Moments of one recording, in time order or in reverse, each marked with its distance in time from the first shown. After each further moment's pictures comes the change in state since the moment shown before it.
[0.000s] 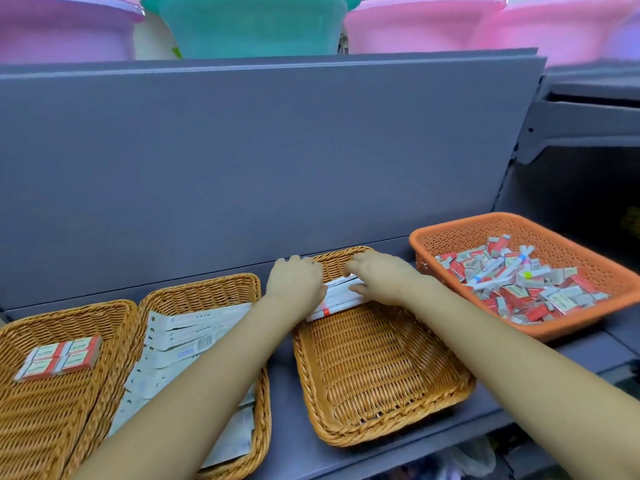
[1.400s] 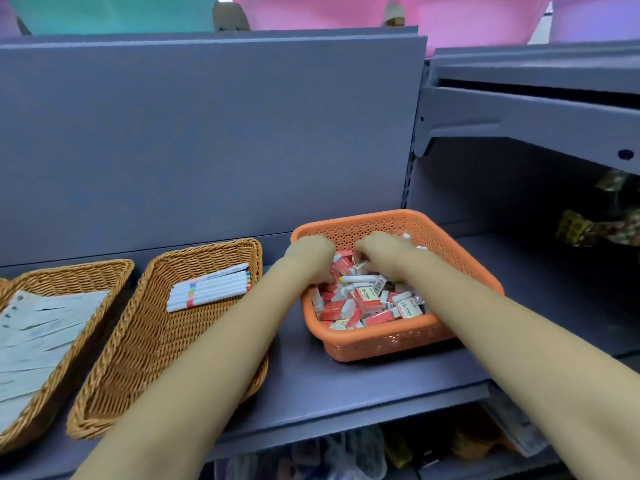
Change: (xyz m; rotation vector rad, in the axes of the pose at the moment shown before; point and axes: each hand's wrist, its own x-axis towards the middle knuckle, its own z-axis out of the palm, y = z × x) left_hand 0.128 0.210 -0.039 -0.139 -0.251 -0.007; right_hand -0.070 0.225 0.022 0.068 -0.089 0.070
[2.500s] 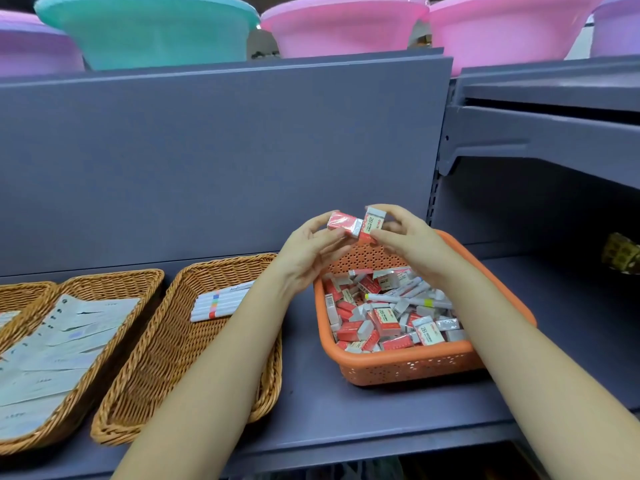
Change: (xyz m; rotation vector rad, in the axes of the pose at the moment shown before) left_hand -0.027 -0.023 -0.019 -2.081 0.241 0.032; right_hand -0.025 -0.005 -0.031 1.288 0.331 -0.120
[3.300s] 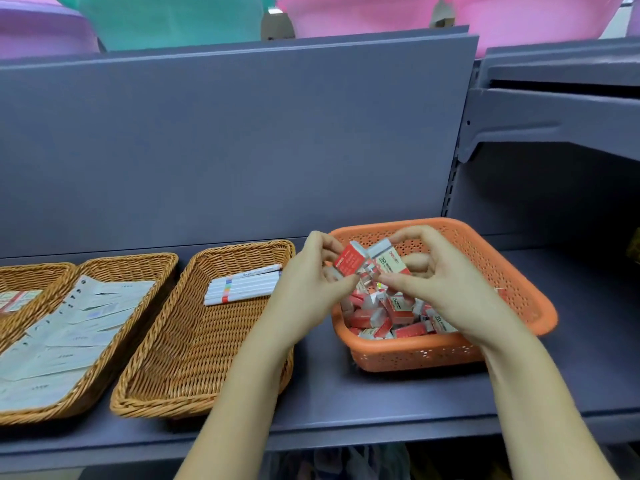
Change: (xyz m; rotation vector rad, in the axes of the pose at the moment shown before) left_hand -0.090 -0.003 0.013 0.964 0.214 0.208; right_hand -0.087 -0.031 0.025 0.013 -0.047 -0.003
